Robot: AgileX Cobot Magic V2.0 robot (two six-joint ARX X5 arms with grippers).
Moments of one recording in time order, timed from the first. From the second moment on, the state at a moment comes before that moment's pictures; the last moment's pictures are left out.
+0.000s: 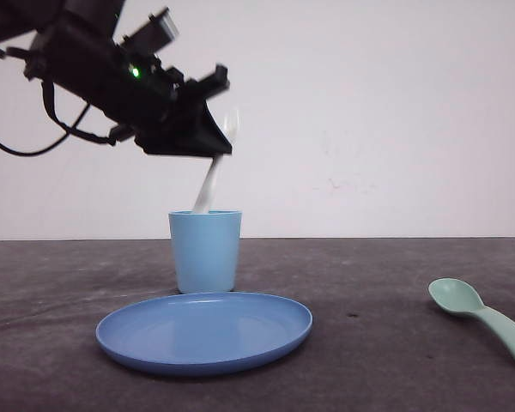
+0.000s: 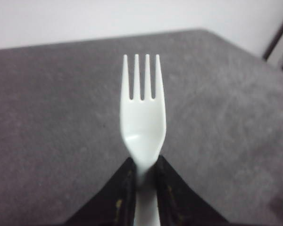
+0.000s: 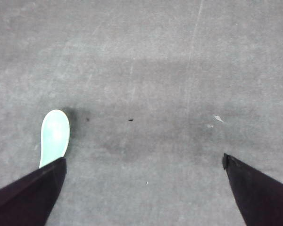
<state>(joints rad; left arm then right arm) -0.49 1.60 0.92 0.37 0.21 -0.07 0.01 0.92 0.75 -0.69 -0.10 0.07</state>
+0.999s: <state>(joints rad) -0.50 1.62 0.92 0.31 0.21 0.01 0.01 0.92 0.75 -0.69 -0.18 0.06</state>
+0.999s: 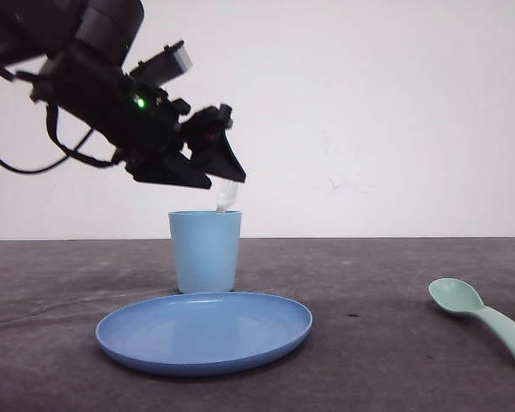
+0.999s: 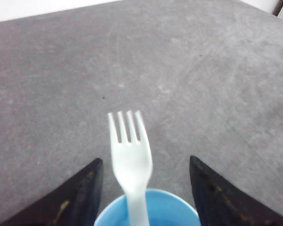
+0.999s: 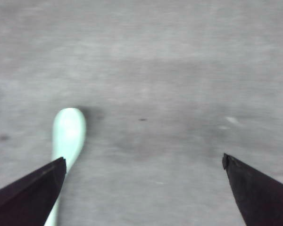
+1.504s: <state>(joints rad) -0.37 1.13 0.92 -0.16 0.16 -0.08 0.14 1.13 0.75 -0.63 -0.34 0.10</state>
